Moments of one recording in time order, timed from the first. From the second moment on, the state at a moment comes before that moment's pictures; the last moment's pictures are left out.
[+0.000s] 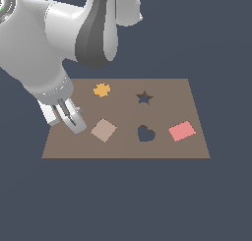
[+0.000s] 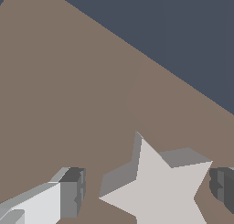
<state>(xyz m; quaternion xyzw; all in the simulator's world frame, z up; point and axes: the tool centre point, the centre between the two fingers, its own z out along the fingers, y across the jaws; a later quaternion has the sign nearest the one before) 0.004 -0.176 0.032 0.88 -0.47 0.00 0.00</state>
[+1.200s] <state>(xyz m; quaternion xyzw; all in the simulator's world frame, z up) 0.009 -0.172 0.033 0.89 -0.45 0.00 0.00</state>
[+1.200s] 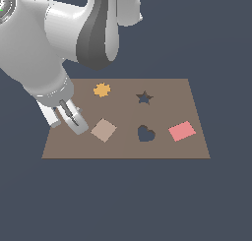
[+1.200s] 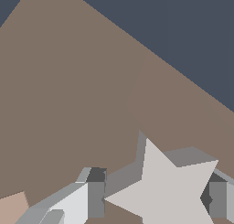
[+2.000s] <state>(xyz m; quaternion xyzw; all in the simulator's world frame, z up) 0.047 -0.125 0.035 0.97 -0.24 0.00 0.00</state>
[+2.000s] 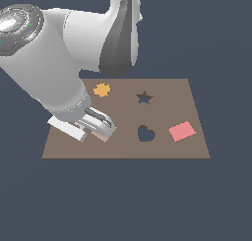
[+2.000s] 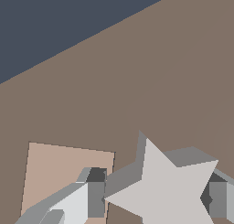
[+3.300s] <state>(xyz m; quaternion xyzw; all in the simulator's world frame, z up) 0.013 0.038 0.039 0.92 0.40 0.00 0.00</state>
